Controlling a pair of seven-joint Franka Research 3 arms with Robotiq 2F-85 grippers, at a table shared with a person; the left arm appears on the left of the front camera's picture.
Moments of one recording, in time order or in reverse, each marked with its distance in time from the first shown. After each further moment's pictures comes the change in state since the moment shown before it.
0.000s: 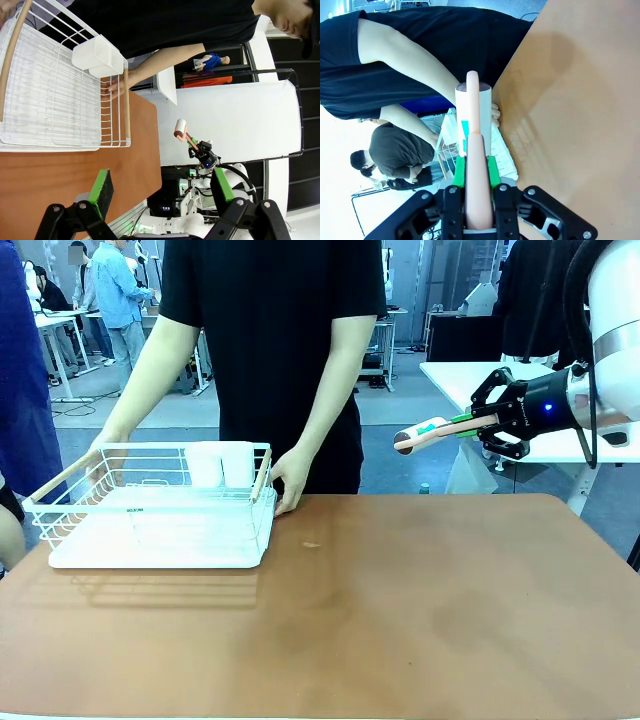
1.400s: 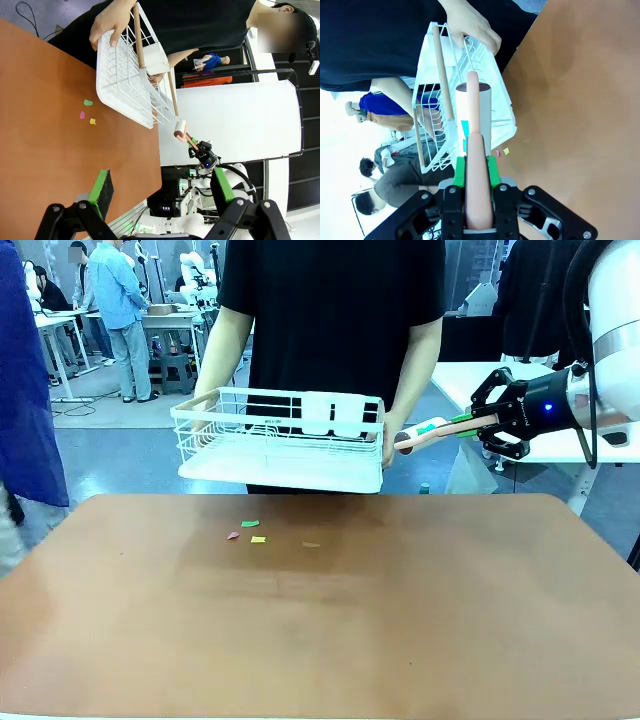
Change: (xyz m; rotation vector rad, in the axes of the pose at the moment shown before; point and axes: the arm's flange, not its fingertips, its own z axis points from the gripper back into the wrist) left arm 0.000 0.000 0.000 0.000 0.000 0.000; right arm 0.000 0.000 0.000 0.000 0.000 0.000
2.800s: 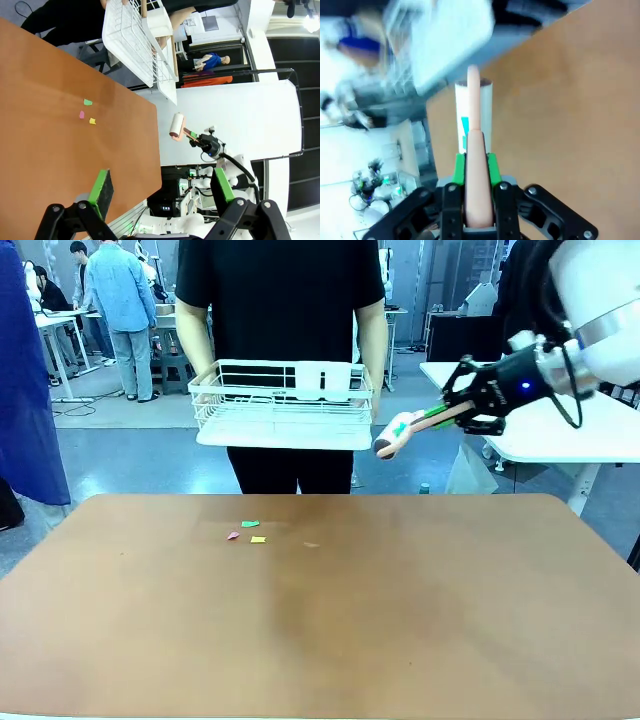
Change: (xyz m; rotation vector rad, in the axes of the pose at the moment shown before) left arm 0.000 0.000 0.000 0.000 0.001 0.000; right arm 0.026 0.053 -0.052 -0.125 0.274 0.340
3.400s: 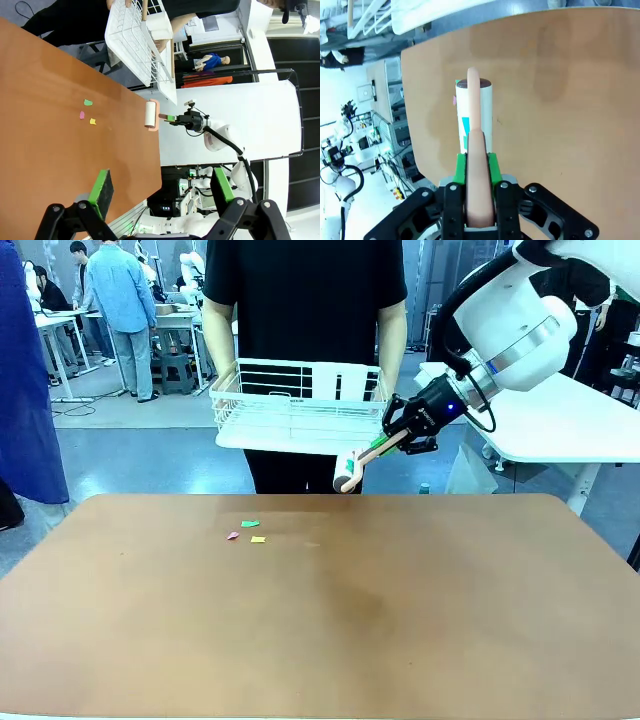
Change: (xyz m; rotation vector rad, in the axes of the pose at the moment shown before) left arm 0.000 0.000 0.000 0.000 0.000 0.001; right arm 0.076 0.004 -0.133 -0.055 0.317 0.137
